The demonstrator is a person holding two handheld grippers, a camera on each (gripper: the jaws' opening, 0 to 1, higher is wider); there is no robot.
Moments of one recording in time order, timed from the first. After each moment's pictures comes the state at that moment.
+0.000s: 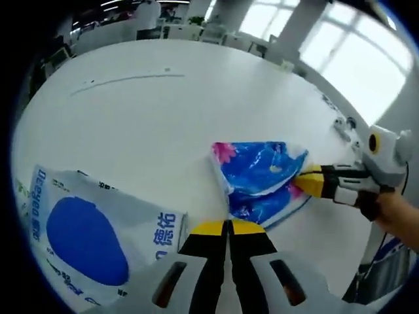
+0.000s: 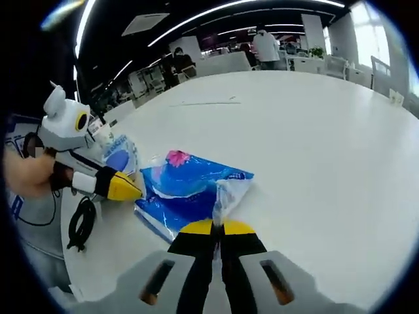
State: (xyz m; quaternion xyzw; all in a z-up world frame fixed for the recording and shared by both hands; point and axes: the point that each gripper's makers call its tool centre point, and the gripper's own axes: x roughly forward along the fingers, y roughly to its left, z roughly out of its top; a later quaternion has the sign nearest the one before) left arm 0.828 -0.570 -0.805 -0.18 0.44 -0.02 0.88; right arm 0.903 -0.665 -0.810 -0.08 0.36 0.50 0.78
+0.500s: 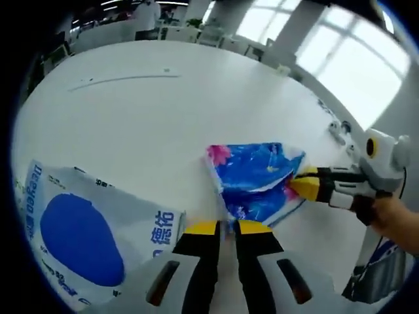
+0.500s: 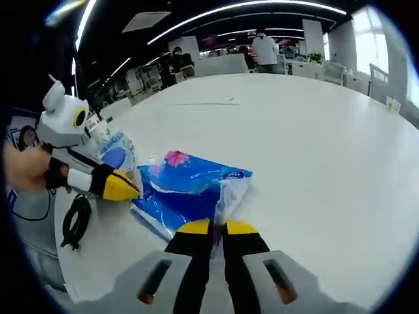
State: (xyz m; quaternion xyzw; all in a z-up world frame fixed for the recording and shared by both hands) left arm 0.830 -0.580 -0.801 -0.22 0.41 -0.05 0.88; right arm 0.903 -0.665 -0.809 -0.10 0.34 0.49 0.79
